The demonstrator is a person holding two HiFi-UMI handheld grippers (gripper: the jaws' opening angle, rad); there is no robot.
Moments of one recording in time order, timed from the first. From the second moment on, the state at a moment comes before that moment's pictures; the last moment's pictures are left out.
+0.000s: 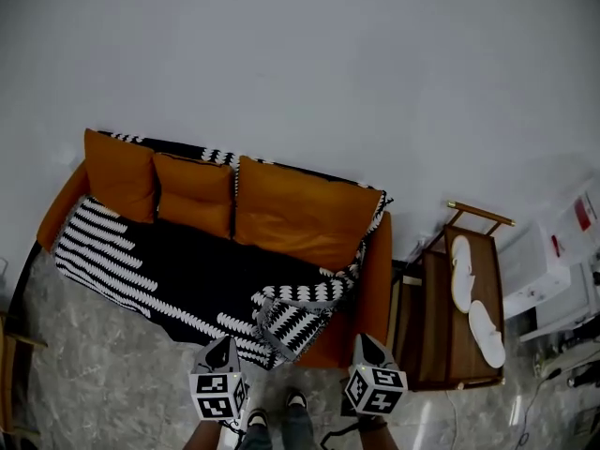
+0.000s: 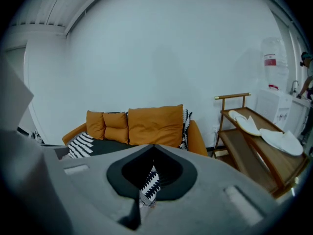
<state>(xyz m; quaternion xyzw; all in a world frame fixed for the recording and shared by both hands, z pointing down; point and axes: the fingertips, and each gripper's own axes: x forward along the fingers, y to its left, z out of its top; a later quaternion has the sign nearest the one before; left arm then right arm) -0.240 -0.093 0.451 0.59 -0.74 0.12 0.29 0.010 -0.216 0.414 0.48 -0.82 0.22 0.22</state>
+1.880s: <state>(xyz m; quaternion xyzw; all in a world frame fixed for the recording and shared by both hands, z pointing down) -0.236 -0.137 0.683 0.63 -0.66 0.17 0.38 -0.011 -0.240 0.642 0.47 -0.79 0.27 0.28</state>
